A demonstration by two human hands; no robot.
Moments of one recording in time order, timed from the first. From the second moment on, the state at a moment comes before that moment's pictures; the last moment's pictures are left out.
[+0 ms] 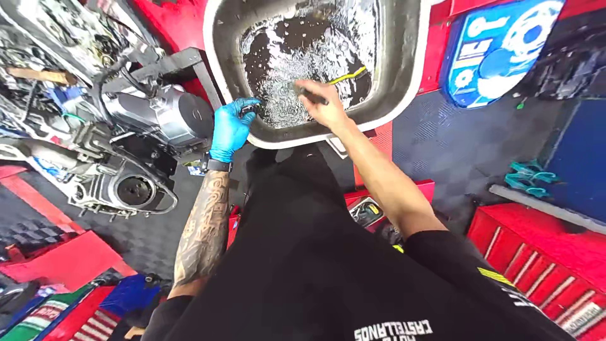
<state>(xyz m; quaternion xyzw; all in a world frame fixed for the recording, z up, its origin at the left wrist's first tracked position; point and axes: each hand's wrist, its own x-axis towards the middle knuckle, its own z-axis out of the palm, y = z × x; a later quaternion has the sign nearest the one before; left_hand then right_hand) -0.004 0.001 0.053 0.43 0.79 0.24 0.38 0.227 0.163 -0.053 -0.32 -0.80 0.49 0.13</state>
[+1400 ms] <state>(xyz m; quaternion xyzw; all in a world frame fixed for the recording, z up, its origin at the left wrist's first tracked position) 0.018 -0.005 0.031 0.44 0.80 0.23 0.34 0.198 0.146 -0.005 -0.30 -0.86 0.42 0.02</state>
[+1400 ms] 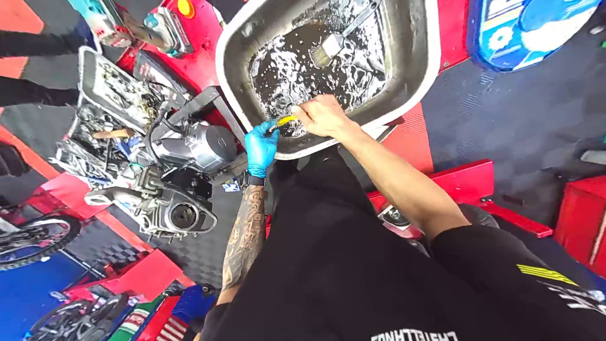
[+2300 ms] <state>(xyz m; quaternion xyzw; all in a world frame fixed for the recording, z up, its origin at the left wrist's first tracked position) 0.045 -0.002 0.079 0.47 0.78 0.27 0.30 0.207 0.162 -0.007 -0.34 -0.85 0.38 0.12</state>
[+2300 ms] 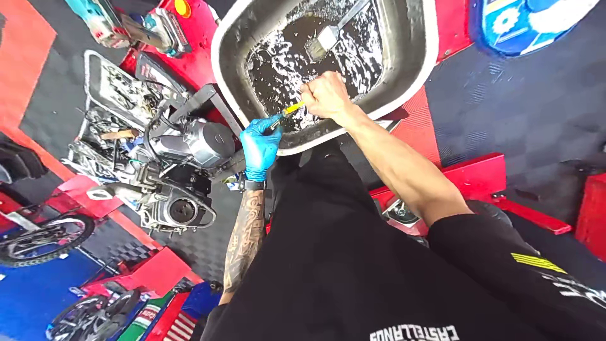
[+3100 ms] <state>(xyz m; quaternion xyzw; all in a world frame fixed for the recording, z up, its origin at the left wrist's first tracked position) 0.051 0.001 0.075 0.43 0.81 0.28 0.28 0.188 0.154 0.012 -0.30 -0.88 0.35 0.14</state>
